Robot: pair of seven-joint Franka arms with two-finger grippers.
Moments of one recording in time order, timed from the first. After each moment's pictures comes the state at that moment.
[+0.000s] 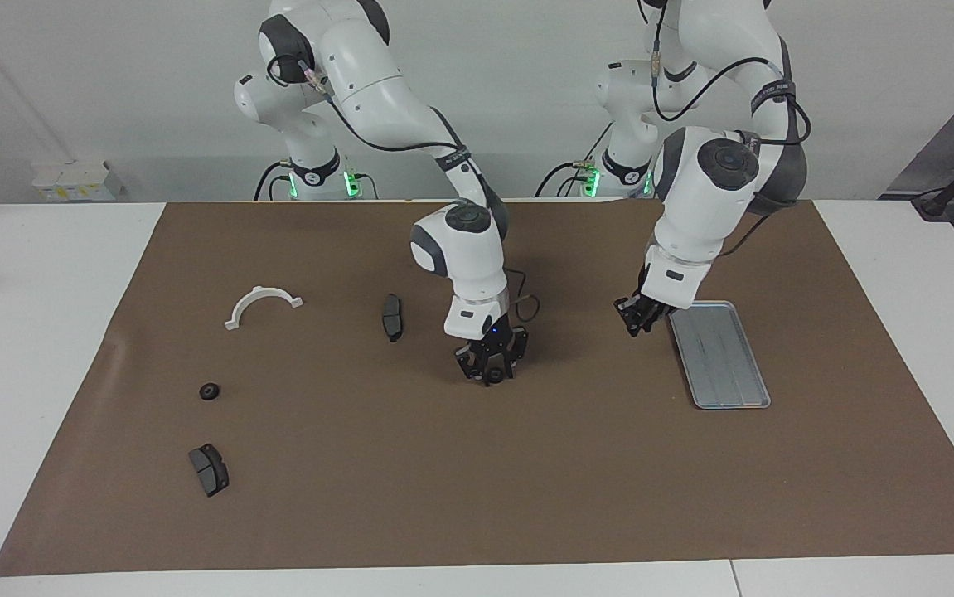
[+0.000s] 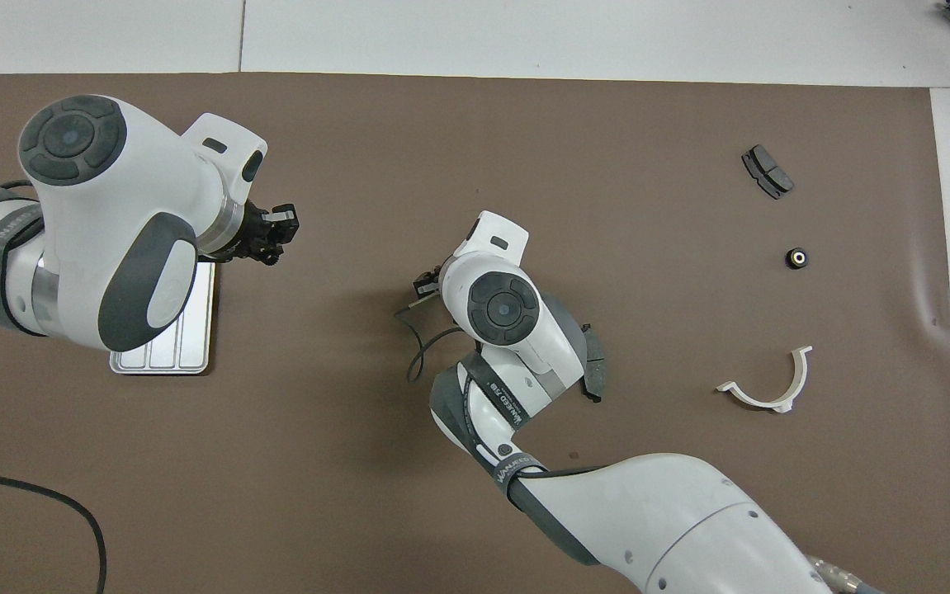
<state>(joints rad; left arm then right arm) -0.11 0.21 -0.21 -1.76 0.03 2.01 -0.57 0.65 0.60 -0.06 -1.71 -0.06 2.66 0.33</state>
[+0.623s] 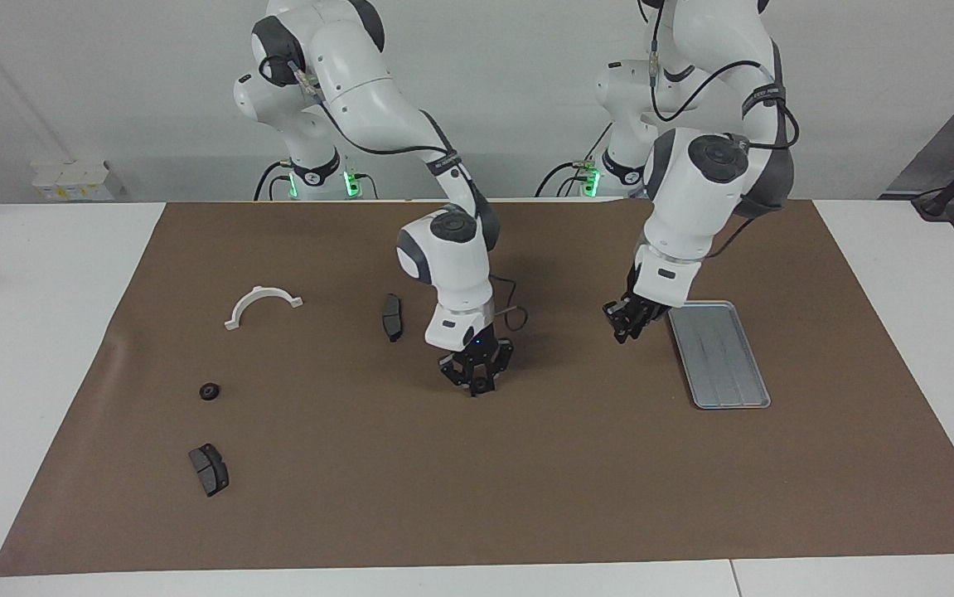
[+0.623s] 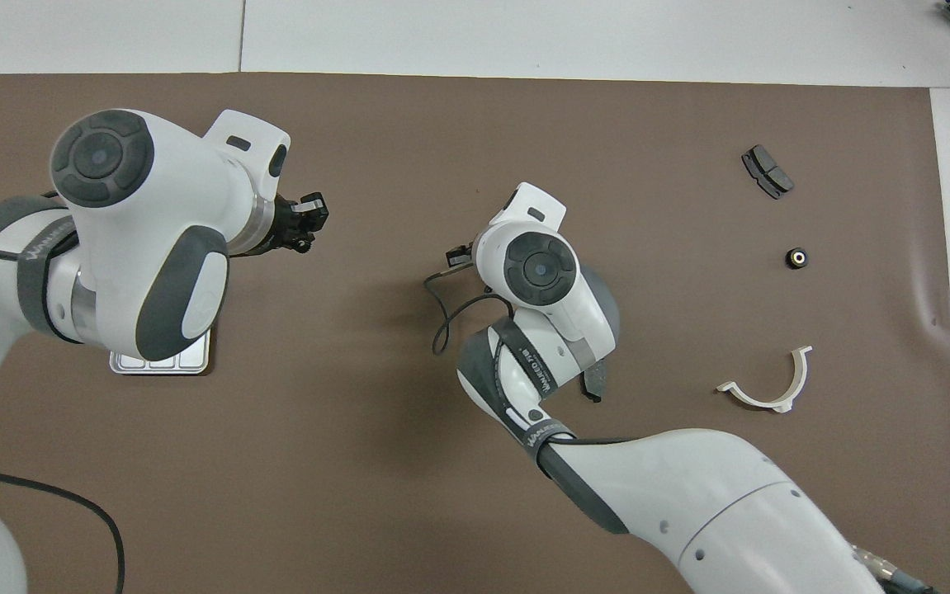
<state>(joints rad) -0.17 0.22 -0.21 -1.78 0.00 2.15 -0.69 0.55 0.60 -0.06 -1.66 -0.06 2.58 0.31</state>
